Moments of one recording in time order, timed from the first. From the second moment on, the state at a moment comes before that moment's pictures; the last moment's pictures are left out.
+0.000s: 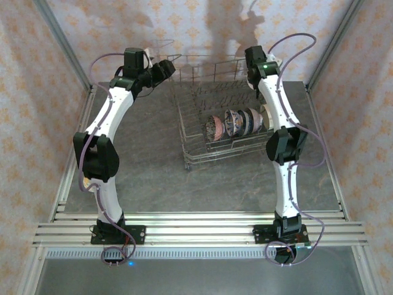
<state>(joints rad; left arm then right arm) -0.10 1.99 1.94 -0.42 0.42 -0.71 0.21 2.35 2.55 -1.16 0.65 0.66</state>
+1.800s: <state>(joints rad) -0.08 2.12 2.00 -0.49 0.49 -0.67 0.27 2.60 2.65 -0.96 1.00 0.64</state>
